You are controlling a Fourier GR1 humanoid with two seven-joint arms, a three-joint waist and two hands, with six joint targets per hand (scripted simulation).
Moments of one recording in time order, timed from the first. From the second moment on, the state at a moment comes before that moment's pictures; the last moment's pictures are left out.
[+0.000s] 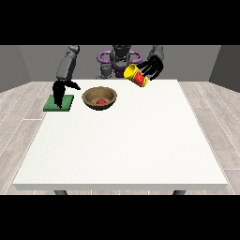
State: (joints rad) left arm -0.72 0.02 -0.12 -1.22 -0.76 0.25 0.02; right arm -0.54 -0.41 -0.41 -0.61 -0.27 0.27 -0.42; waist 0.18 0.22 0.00
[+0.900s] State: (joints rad) left arm -0.61 0.01 0.05 -1.10 -0.32 0.19 -0.22; right arm -0.55 -0.24 -0.27 -0.65 -0.21 0.20 -0.37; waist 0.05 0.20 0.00
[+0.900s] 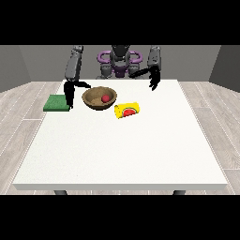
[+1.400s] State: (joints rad) left arm -0.63 0.01 -0.02 -1.23 -0.33 0.17 -0.17; right arm -0.51 -0.24 -0.31 -0.62 -0.24 0.24 -0.52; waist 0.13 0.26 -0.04
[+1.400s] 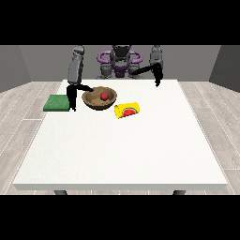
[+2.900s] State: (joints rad) left arm -0.57 0.11 0.10 -1.17 -0.22 0.06 -0.19; right arm -0.64 -0.18 -0.21 -0.54 -0.14 -0.13 -0.17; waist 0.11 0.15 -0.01
